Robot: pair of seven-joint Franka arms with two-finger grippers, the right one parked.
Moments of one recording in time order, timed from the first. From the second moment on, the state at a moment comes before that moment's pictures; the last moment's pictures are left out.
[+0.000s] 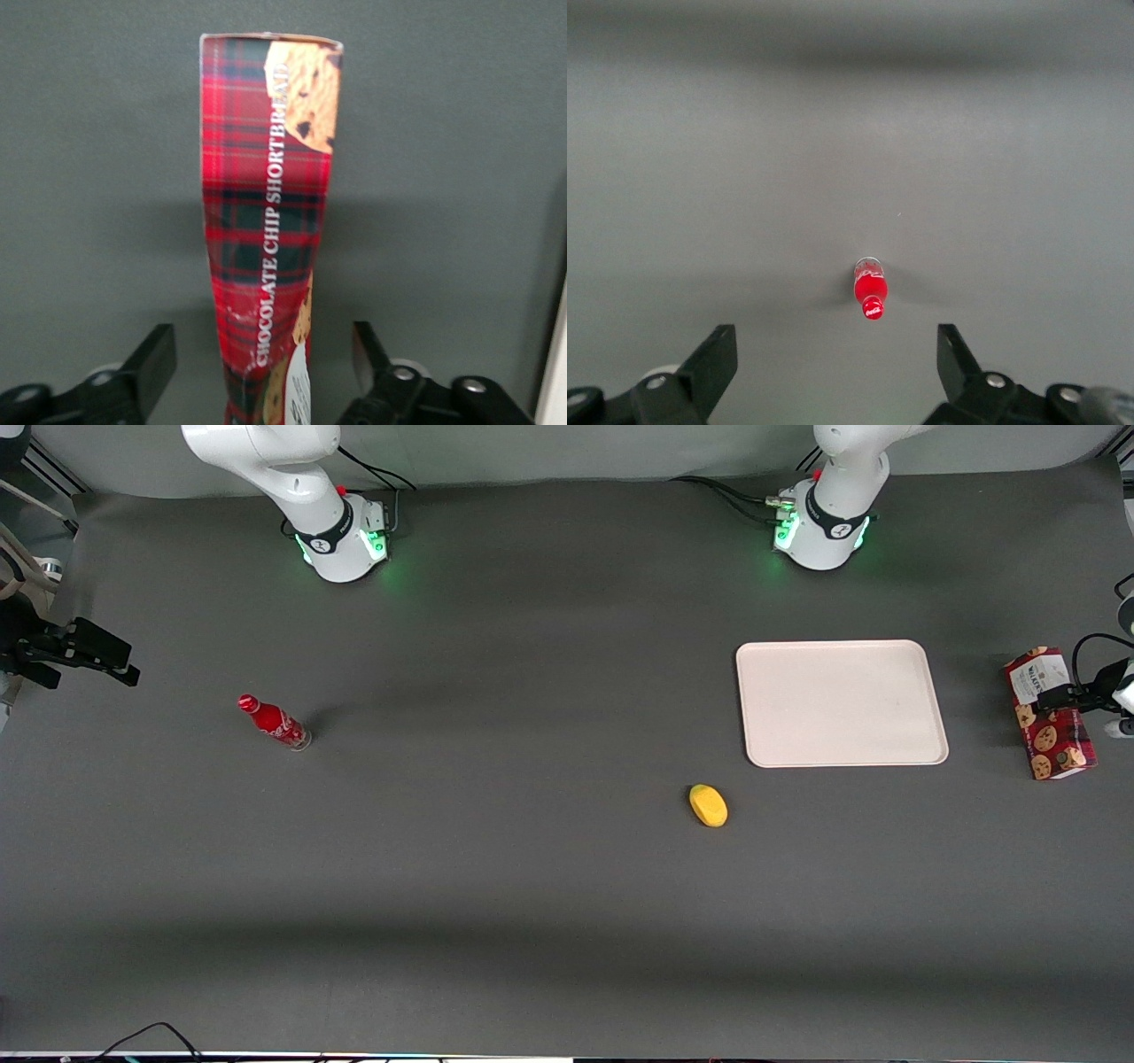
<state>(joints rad) 0.36 0.41 0.33 -2.10 -0.16 2.39 0.77</state>
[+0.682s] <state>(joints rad) 0.36 0.38 0.32 -2.09 -0.16 2.33 0.78</state>
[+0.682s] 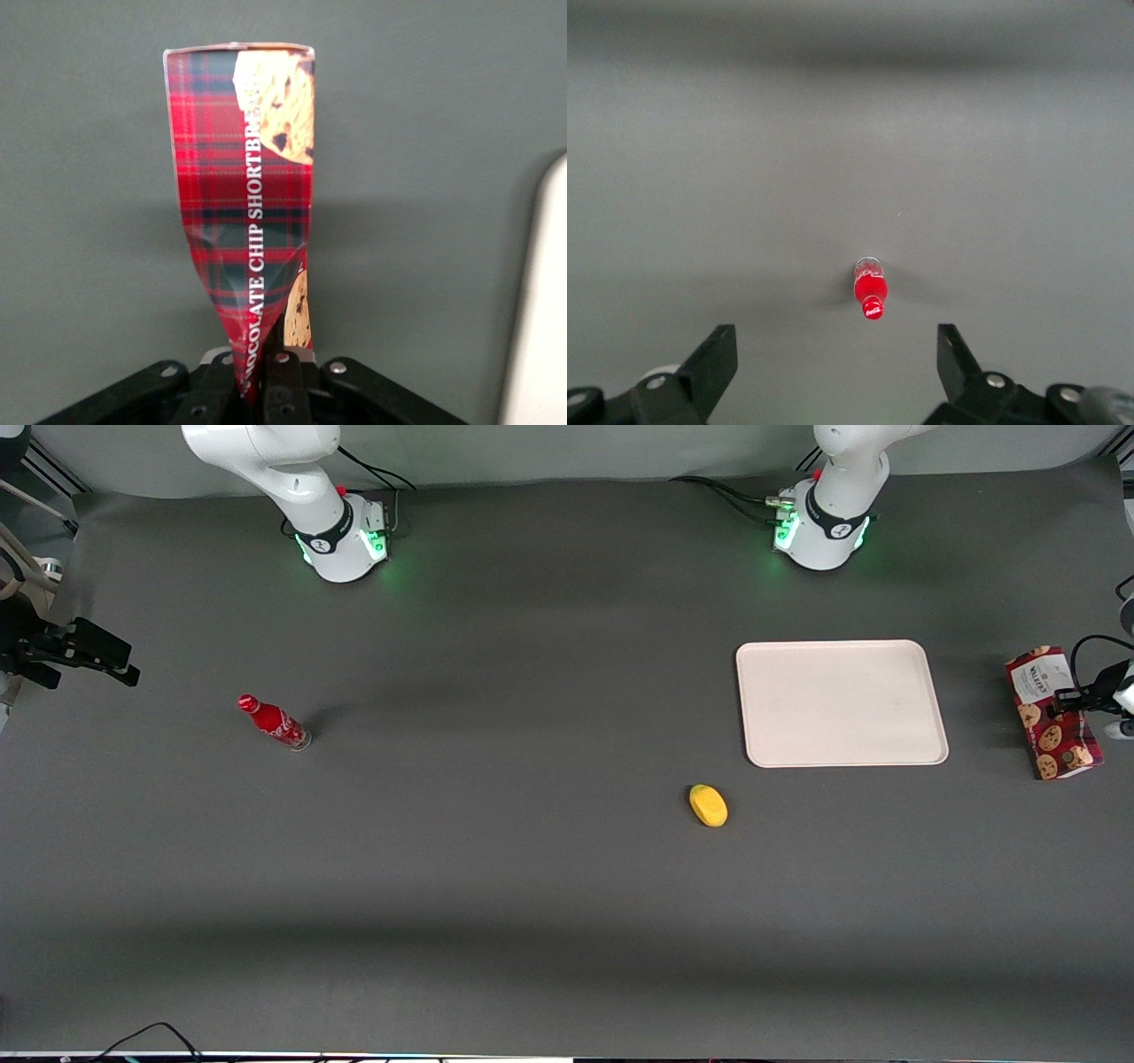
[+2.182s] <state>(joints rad) 0.29 -0.07 -0.03 -2.44 0.06 2.15 0.14</state>
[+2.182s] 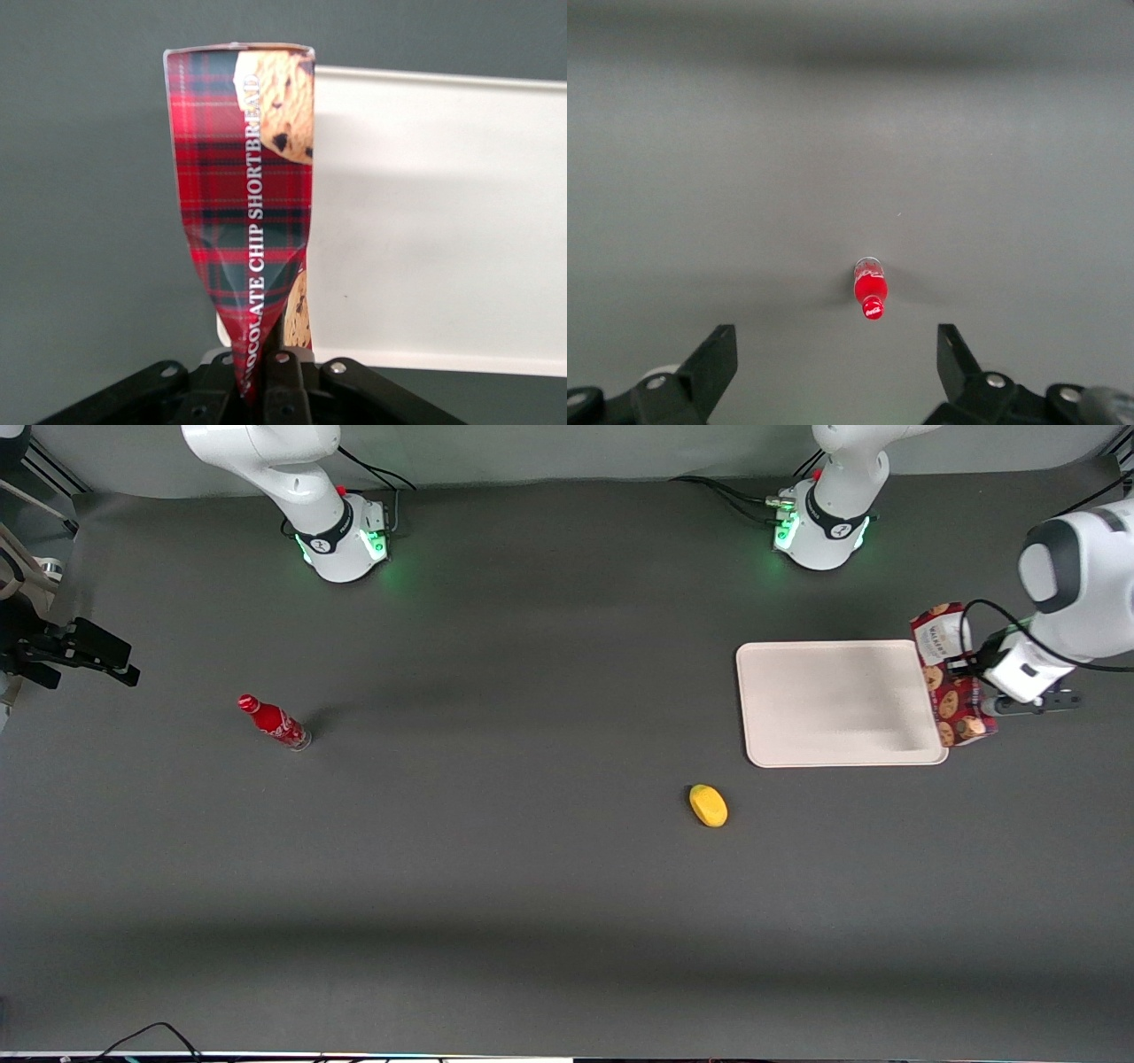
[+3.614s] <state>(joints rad) 0.29 -0.02 -0.13 -2.22 0.15 2.07 0.14</state>
